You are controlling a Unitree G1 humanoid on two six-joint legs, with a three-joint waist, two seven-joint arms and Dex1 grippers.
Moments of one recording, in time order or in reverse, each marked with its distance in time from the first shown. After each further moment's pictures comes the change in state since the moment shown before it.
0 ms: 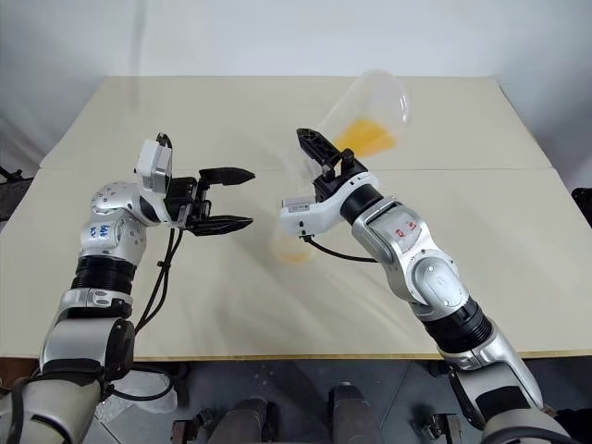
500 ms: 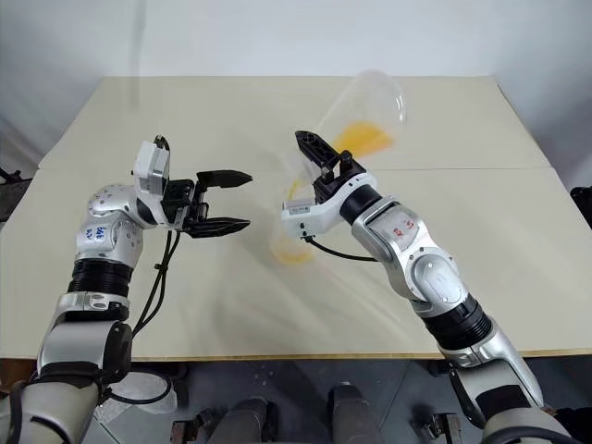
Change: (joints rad) left arm 0.030 0.015 0.015 -0.029 0.000 0.023 0.008; right arm -0.014 -0.003 0.000 0.045 -0.010 -0.041 -0.031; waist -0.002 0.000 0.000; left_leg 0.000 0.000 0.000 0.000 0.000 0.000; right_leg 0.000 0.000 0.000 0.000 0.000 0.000
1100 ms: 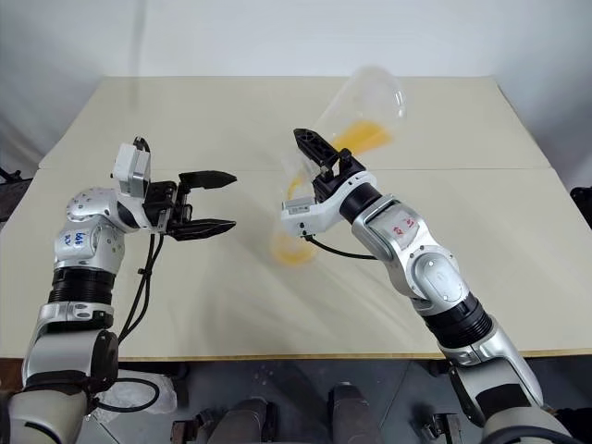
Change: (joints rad) left arm 0.054 0.057 0.022 -0.080 -0.019 0.037 0.017; right arm 0.000 0.000 -0.006 0.002 -0.008 -0.023 -0.011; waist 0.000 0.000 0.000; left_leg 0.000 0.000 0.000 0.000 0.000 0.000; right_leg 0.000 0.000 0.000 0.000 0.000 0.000
